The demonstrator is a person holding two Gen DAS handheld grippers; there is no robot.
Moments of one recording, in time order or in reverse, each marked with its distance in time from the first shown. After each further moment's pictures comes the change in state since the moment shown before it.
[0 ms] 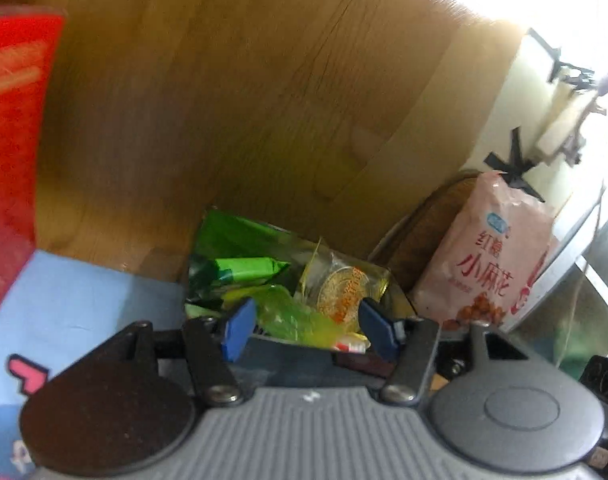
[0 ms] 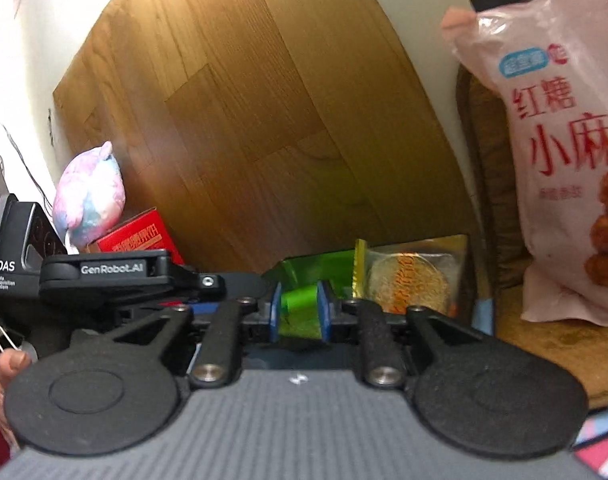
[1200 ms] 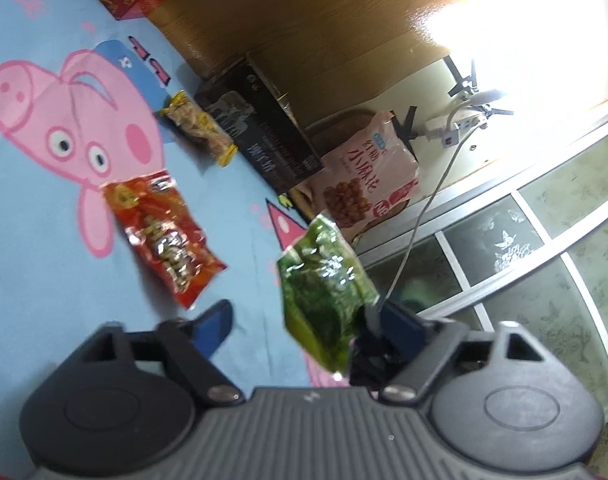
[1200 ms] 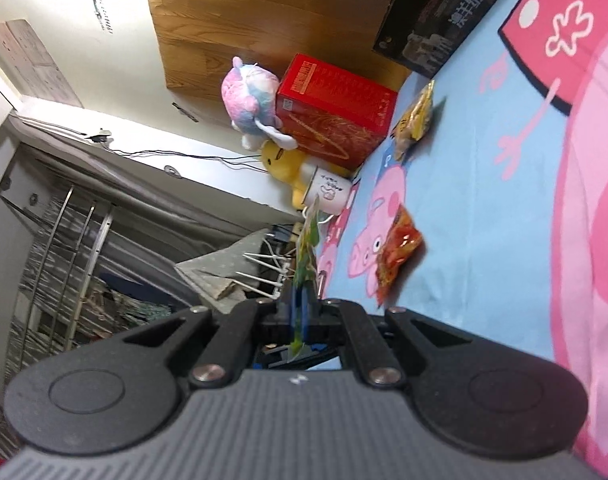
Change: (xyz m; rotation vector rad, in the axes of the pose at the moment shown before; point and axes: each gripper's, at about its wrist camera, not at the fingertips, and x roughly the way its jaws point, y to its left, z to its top) left arm -0.183 0.036 -0.198 -0.402 0.071 -0.364; right arm -0.124 0.045 -0.117 0.699 0.361 0.571
